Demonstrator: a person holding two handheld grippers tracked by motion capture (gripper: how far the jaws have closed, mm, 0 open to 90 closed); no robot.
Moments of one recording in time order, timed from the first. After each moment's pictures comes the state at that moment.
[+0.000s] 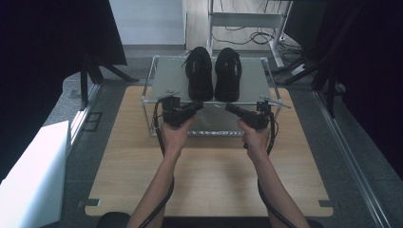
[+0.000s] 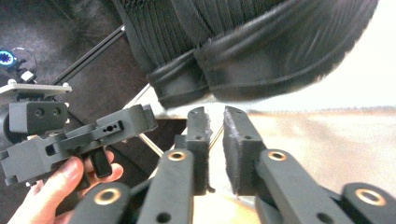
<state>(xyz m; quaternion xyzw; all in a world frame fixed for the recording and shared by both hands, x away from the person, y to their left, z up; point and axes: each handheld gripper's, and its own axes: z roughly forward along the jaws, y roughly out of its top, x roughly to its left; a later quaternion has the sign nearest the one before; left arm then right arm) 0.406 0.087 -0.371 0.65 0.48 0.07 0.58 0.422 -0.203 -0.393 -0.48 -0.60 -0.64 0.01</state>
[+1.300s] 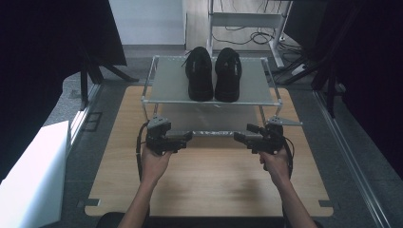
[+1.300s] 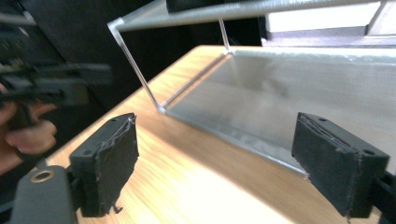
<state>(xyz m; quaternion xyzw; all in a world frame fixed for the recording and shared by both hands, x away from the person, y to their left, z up) 0.333 0.123 -0.397 0.72 0.47 0.16 0.49 0.360 -0.237 -0.406 -0.40 -0.71 -0.57 -0.07</state>
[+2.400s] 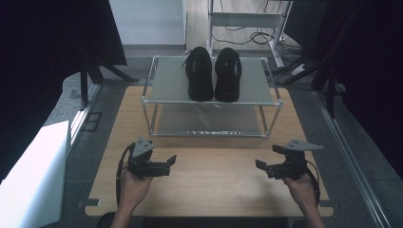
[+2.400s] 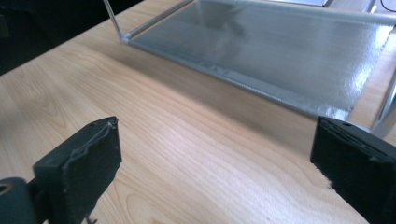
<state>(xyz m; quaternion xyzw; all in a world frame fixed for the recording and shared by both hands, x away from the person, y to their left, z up) 0.274 0.162 -0.423 0.75 0.44 0.21 0.44 0.301 -0.293 -0.426 -0.39 -0.78 -0.48 -0.14</state>
